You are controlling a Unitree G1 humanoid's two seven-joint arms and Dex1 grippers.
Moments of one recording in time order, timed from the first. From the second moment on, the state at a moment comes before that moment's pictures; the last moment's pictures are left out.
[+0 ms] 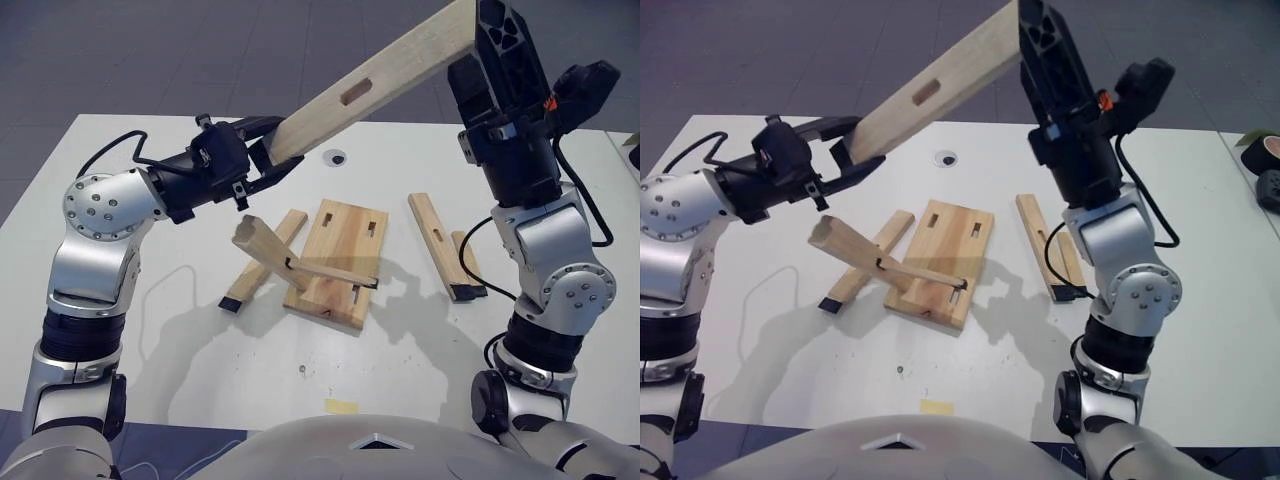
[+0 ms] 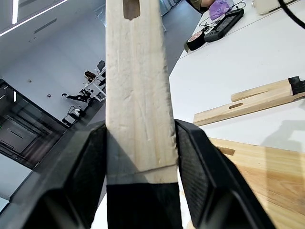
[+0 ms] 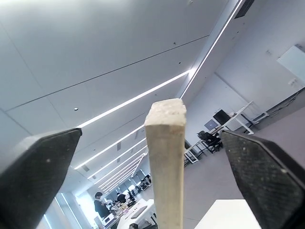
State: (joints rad) left arm -0.37 0.68 -0.03 -0.33 -0.27 0.12 -0.85; right arm -0.39 -0.18 -0.25 -0.41 1.58 0.58 0.03
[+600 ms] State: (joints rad) left arm -0.35 0.67 -0.05 -0.37 -0.28 0.14 -0.87; right arm -0.34 -0.14 -0.17 -0.46 1.48 0.54 0.03
